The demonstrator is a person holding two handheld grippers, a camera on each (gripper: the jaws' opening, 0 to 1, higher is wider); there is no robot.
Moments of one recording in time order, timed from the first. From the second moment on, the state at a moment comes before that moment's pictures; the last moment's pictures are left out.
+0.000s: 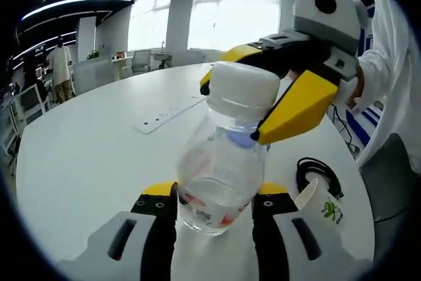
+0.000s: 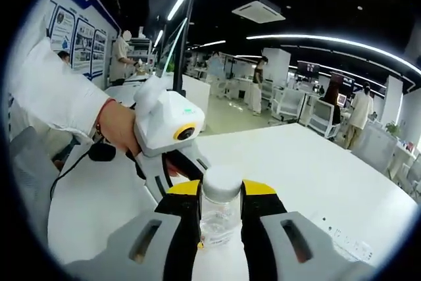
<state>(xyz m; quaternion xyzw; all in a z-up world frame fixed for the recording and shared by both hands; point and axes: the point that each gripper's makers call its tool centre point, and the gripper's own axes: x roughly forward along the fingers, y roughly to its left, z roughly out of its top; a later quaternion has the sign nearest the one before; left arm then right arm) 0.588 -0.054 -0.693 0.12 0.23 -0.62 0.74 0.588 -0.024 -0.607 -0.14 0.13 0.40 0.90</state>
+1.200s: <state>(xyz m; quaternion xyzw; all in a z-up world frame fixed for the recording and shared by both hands) 0.588 -0.045 -0.683 0.09 0.24 -0.60 0.76 0.591 -0.027 -0.608 -0.11 0.15 0.39 0.90</state>
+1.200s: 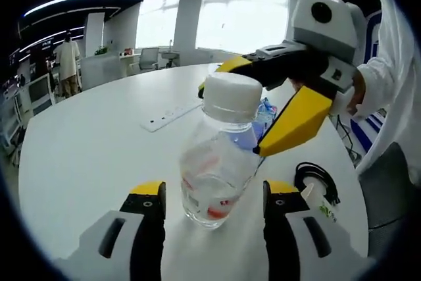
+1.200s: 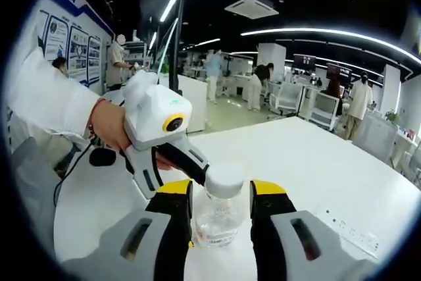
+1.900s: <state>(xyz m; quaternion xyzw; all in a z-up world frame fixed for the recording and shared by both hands) 0.579 -0.032 -0.675 0.07 0.26 -0.58 0.77 0.586 -0.043 -0.603 -0.09 0.16 0.39 0.90</state>
